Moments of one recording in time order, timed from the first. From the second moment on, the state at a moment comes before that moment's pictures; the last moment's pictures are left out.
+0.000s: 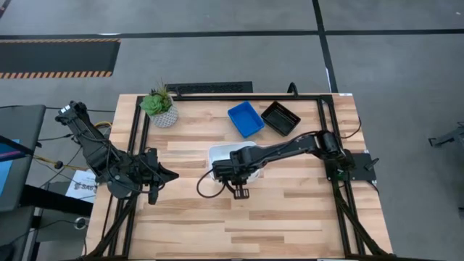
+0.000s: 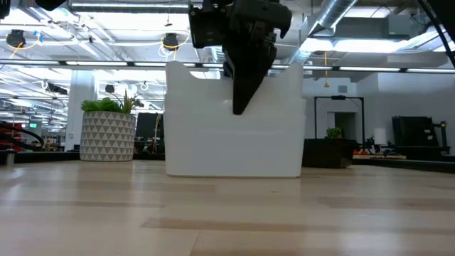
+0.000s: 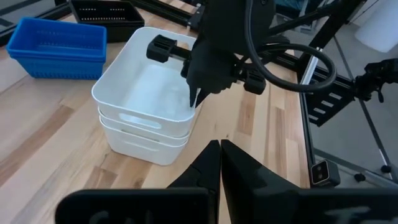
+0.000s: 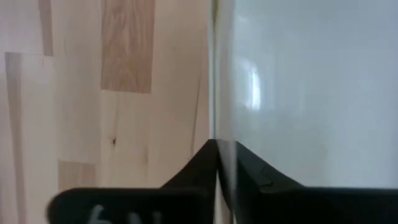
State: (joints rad) left arm -0.81 0.88 0.88 -0.68 -0.77 -0.88; right arm 0.16 2.15 1.88 -1.07 -0.01 0.07
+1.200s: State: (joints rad) left arm -0.81 0.72 1.17 -0.68 -0.79 -0.21; right arm 0.13 1.35 1.88 -1.27 0.15 0.03
